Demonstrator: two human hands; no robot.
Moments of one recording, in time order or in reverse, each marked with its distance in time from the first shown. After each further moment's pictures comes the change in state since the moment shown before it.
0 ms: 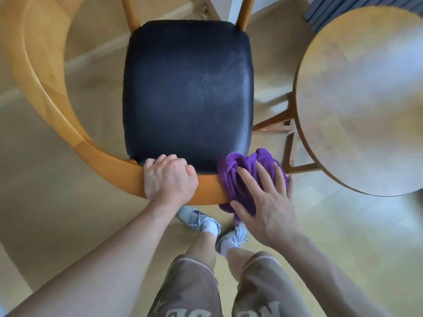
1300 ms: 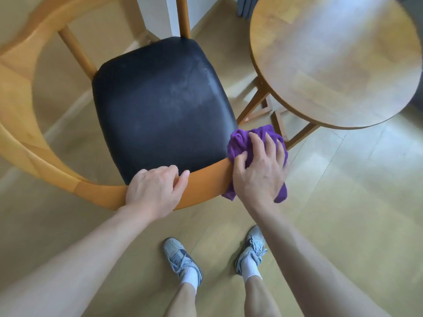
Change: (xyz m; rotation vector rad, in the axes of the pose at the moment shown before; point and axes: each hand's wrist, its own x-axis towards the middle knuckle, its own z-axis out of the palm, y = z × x) left_hand 0.024 -0.070 -0.018 0.105 -0.135 0.623; right_hand 0.035 -0.076 0.058 0.400 0.687 0.715
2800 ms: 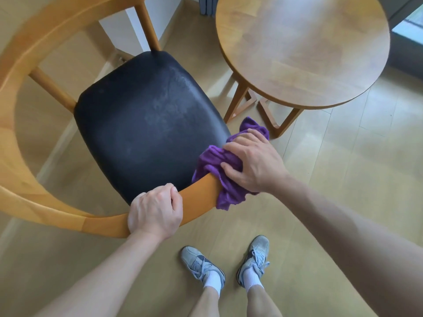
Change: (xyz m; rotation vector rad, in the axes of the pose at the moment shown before) left_hand 0.000 -0.007 -0.004 0.020 0.073 0.032; right_hand 0.045 0.022 -0.016 -0.085 -0.310 -0.617
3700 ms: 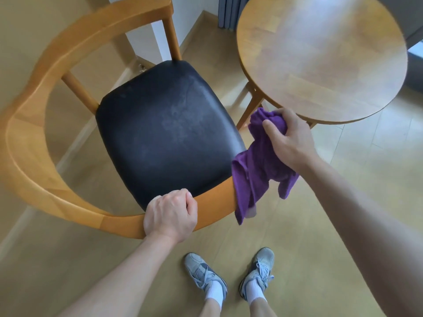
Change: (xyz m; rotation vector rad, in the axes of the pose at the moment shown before) left_hand -0.003 -0.002 0.002 -0.038 0.019 -0.027; right_hand 0.038 0.021 -0.040 0.436 0.285 0.447
